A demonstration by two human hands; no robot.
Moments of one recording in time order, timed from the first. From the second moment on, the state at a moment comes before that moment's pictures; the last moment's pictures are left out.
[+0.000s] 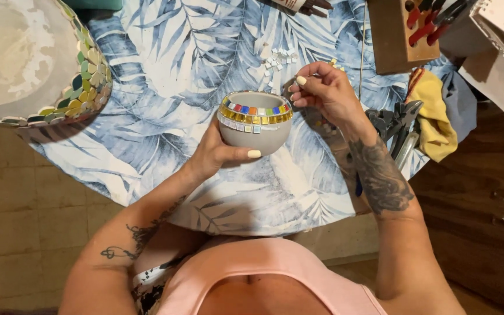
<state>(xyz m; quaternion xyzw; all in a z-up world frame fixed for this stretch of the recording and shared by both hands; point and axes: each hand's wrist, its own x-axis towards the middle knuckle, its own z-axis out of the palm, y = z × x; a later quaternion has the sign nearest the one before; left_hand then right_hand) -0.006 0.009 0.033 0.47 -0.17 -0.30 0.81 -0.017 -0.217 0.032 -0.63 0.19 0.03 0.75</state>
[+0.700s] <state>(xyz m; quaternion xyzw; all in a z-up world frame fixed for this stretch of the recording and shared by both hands) -0.006 0.007 0.032 0.46 -0.18 -0.29 0.82 -0.064 -0.147 0.048 -0.81 -0.16 -0.32 0.47</state>
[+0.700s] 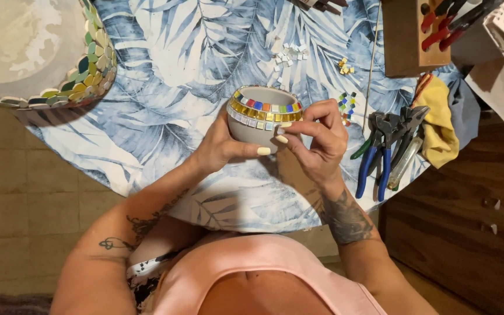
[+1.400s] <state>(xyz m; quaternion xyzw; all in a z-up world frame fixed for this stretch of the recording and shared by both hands) -0.006 0.011 0.048 0.52 -0.18 -0.28 0.78 -0.063 -0.143 0.039 -0.79 -0.17 -0.37 0.46</state>
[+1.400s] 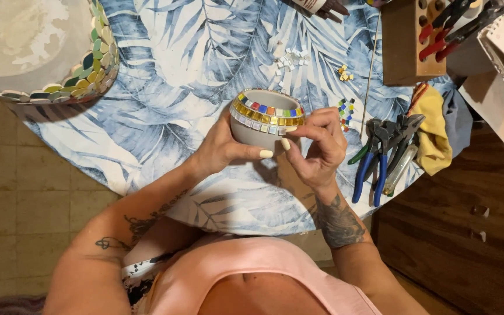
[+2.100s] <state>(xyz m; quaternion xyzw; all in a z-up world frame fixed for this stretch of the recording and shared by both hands) -0.006 0.010 0.048 0.54 -0.18 -0.28 0.78 -0.062 -0.138 0.039 -0.80 -0.17 -0.40 0.42</state>
